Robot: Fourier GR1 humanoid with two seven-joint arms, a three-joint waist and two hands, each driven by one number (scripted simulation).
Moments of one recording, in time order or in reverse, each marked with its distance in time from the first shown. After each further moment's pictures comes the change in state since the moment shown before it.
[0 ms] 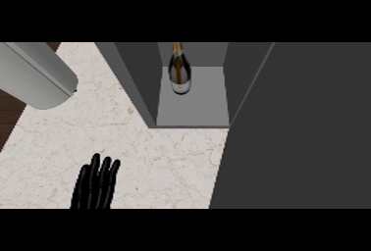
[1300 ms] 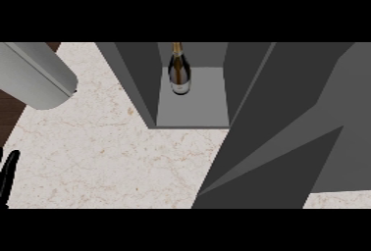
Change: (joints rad) left arm 0.273 0.258 0.549 -0.065 0.326 -0.384 -0.042; right arm 0.025 0.055 0.603 -0.005 0.146 -0.208 0.097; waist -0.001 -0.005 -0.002
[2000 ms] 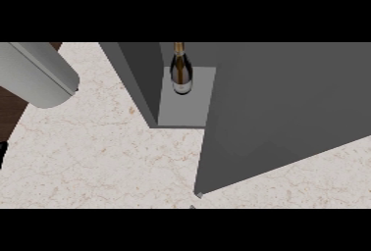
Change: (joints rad) left arm -0.013 0.024 0.104 0.004 0.069 -0.095 0.080; right arm -0.263 -0.112 0.112 0.038 0.173 -0.336 -0.001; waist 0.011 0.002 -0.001
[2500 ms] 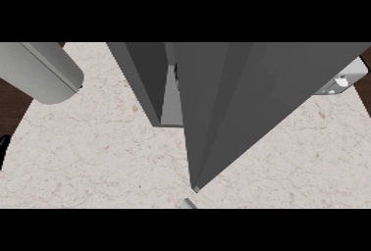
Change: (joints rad) left arm -0.044 -0.013 0.018 -0.009 0.032 -0.015 0.065; right arm -0.253 -0.054 0.002 0.065 -0.102 -0.158 0.034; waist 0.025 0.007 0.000
